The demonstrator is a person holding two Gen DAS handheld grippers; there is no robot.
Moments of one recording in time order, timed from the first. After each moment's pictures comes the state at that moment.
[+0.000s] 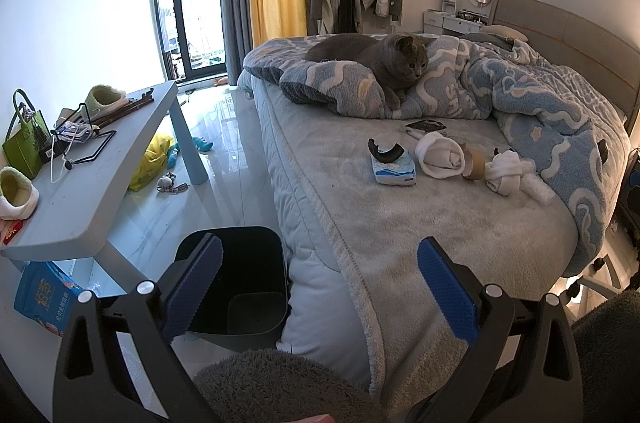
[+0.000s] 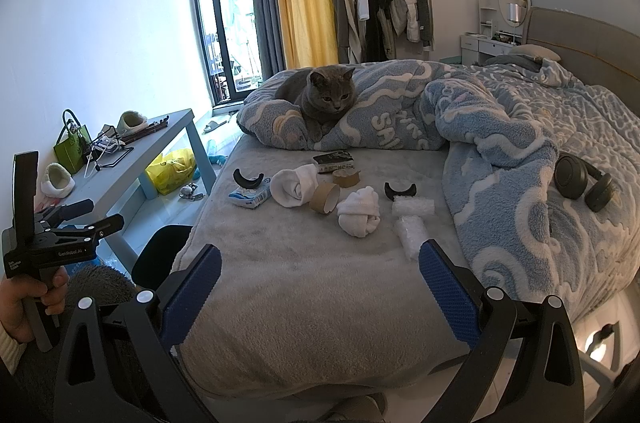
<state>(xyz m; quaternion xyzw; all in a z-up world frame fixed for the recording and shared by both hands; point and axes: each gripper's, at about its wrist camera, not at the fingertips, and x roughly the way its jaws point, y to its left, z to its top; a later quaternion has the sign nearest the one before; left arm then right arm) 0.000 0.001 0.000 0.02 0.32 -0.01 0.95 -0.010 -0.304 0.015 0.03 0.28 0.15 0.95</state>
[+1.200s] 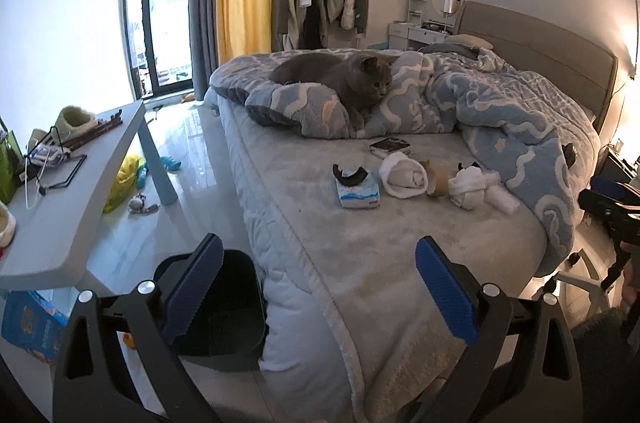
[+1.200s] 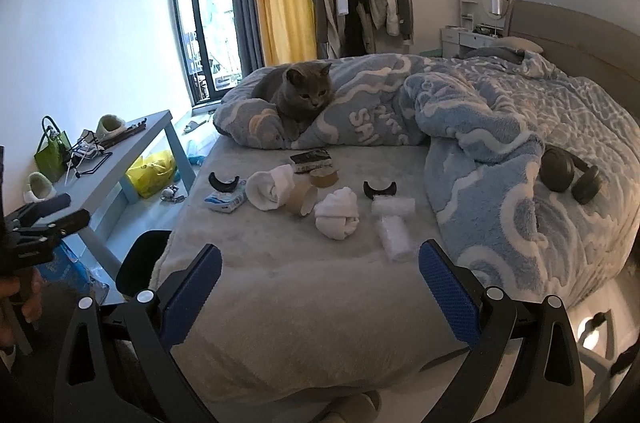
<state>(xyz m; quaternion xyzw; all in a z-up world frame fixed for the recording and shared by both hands) 0.004 -0.004 0.017 0.02 0.30 -0.08 0.95 0.007 -0.310 0.013 0.03 0.29 0.11 0.95</state>
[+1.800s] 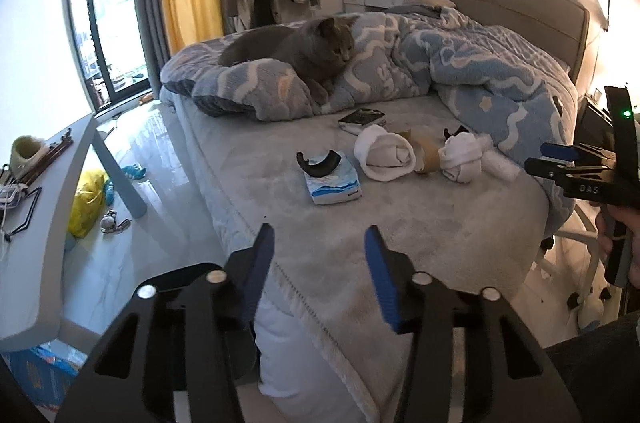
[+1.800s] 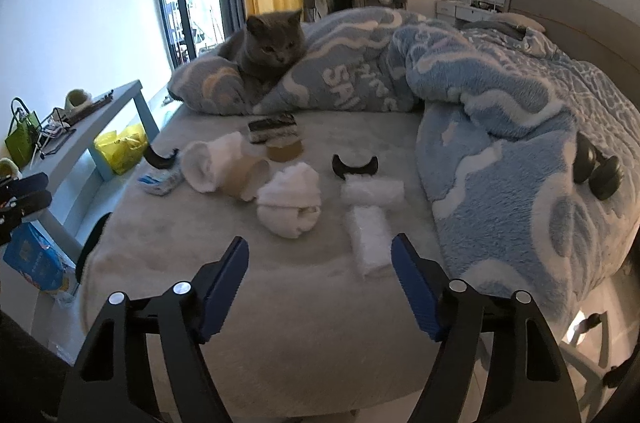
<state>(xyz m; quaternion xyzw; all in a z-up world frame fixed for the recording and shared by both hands) 0.065 -0.027 -0.013 0.08 0.34 -0.15 0.92 0.090 -0.327 -0.048 0.01 0.35 0.09 0.93</state>
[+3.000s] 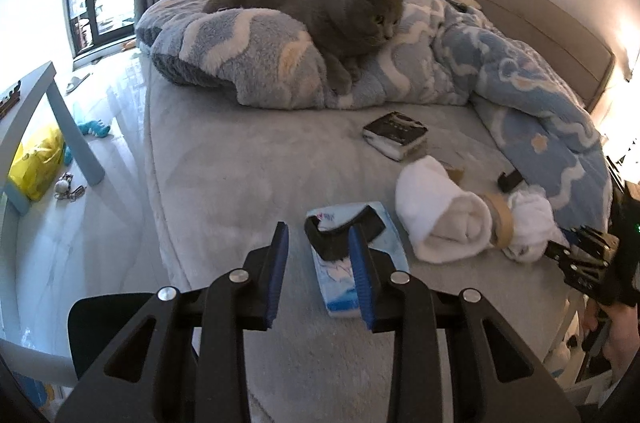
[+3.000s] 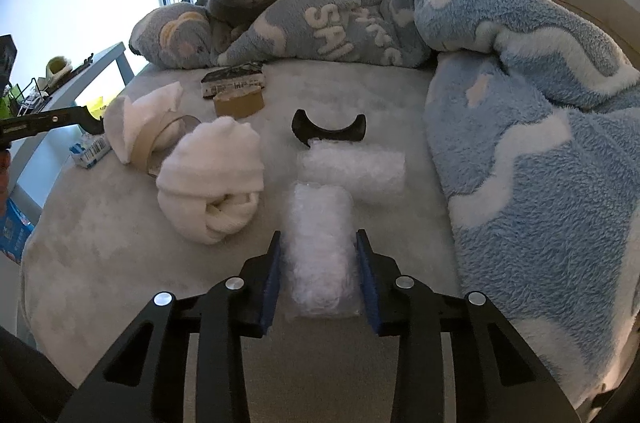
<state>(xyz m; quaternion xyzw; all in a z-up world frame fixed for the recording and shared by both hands) 0.212 -0.036 -0.062 -0.01 0.41 -0.15 0.90 0.160 -0.341 -0.107 -0.01 0.40 0.10 0.91</state>
